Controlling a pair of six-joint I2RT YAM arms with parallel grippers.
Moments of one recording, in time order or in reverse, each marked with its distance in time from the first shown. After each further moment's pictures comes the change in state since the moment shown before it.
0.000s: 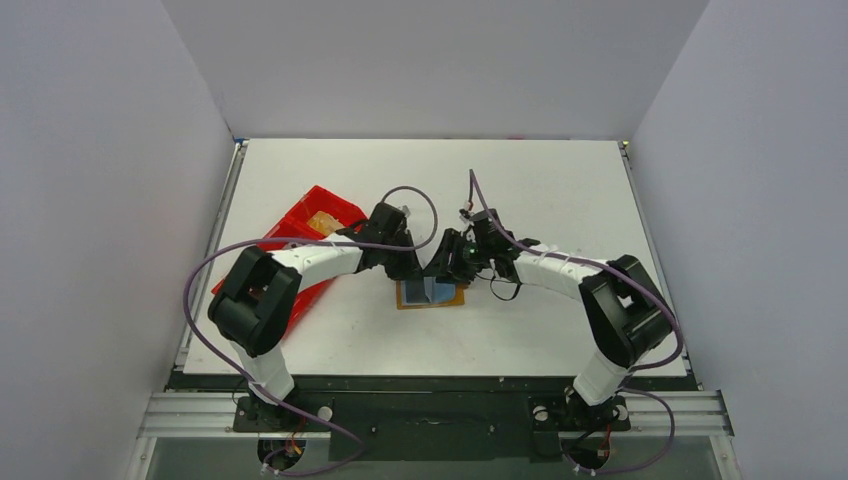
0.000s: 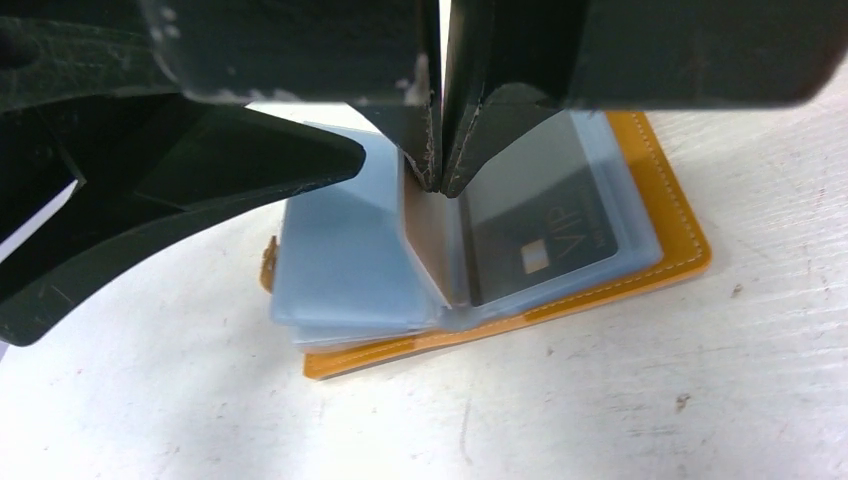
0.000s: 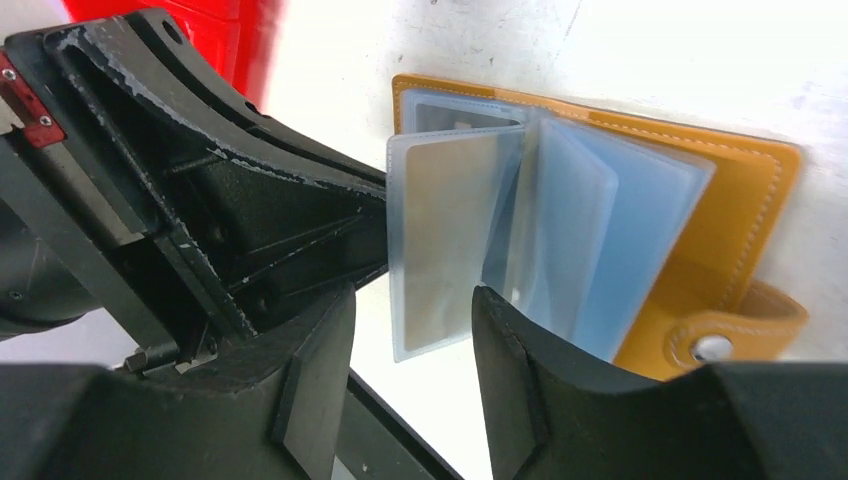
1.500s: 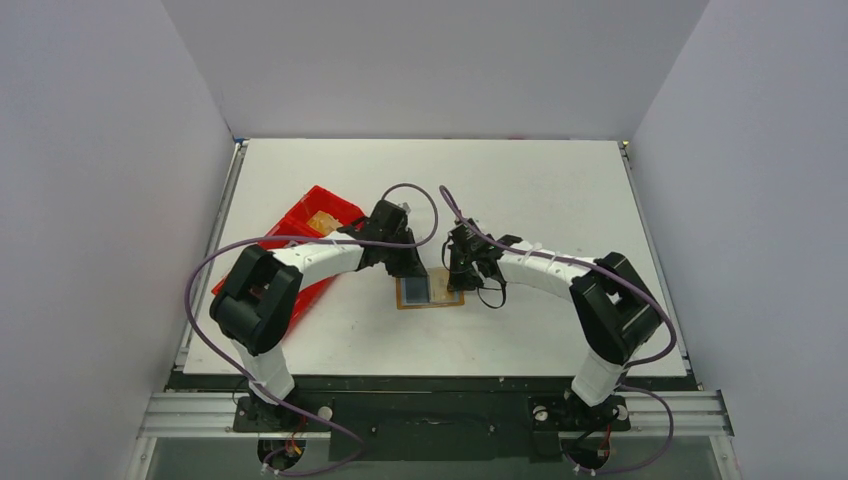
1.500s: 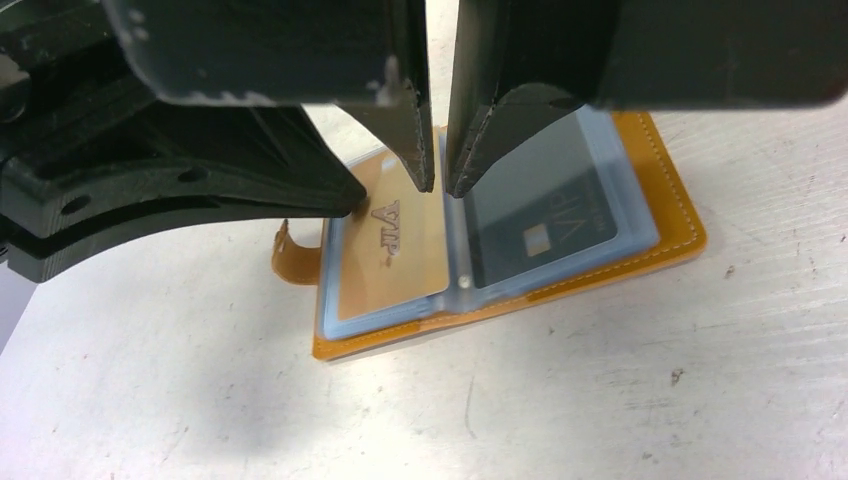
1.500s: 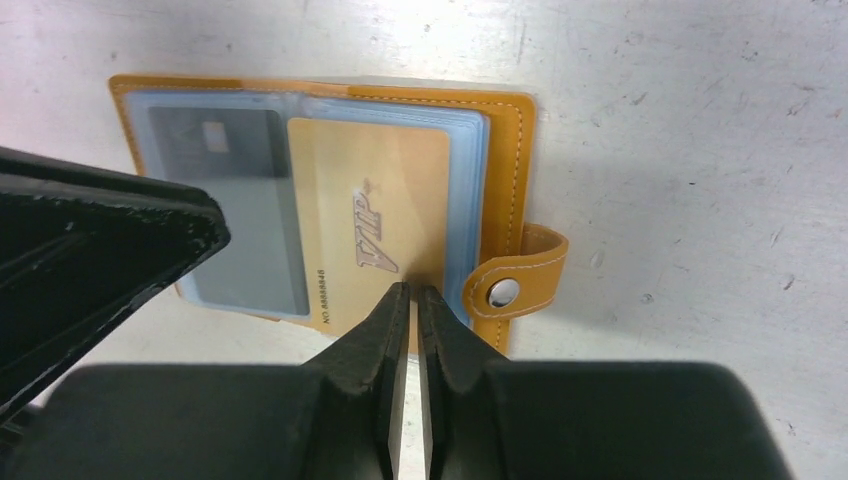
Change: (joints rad) left arm -0.008 0.011 0.040 -0.008 -0.018 -0.001; right arm 0.107 0.010 0.108 -0.368 0.452 -0.179
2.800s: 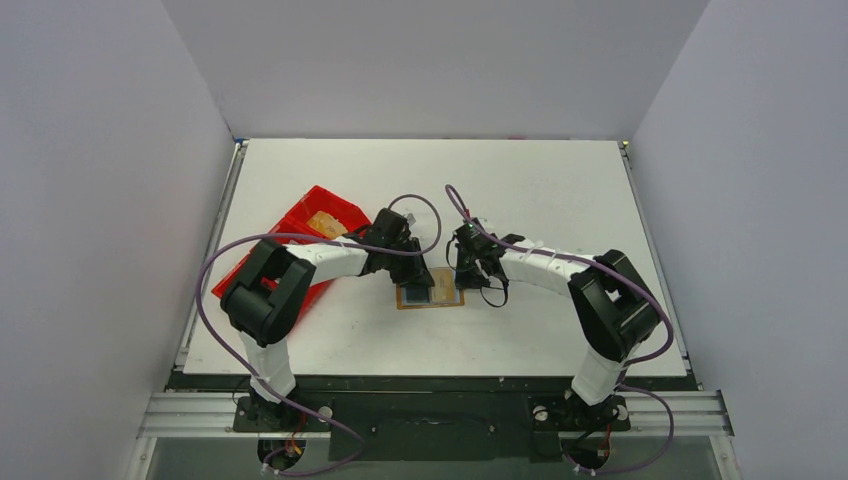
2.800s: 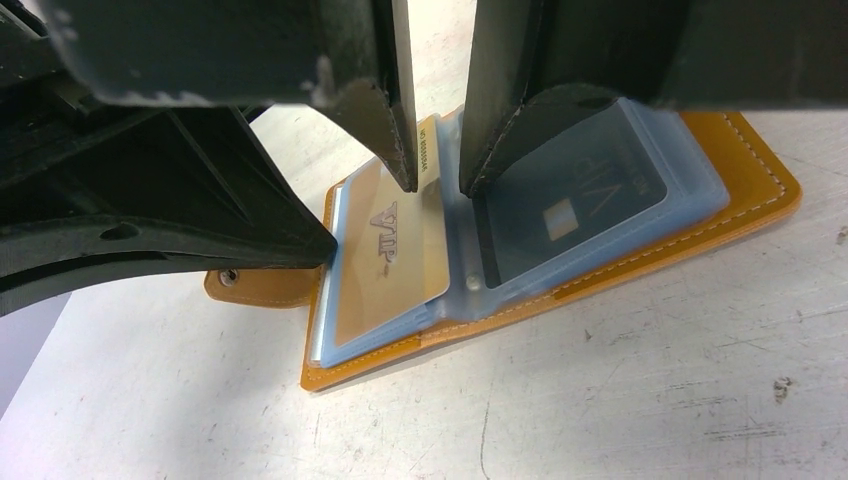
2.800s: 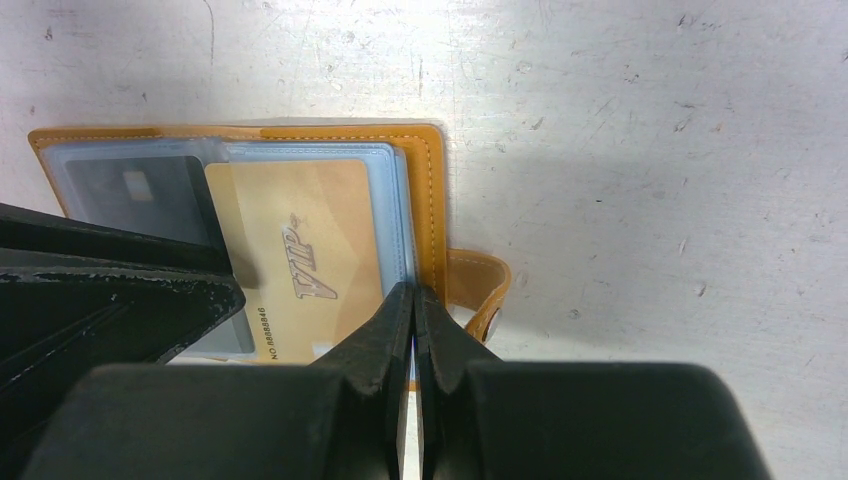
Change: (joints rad) left arm 0.007 0.069 -0.056 0.112 0.117 -0.021; right arm -0.033 0.026 -0.013 -0.002 0.064 0.000
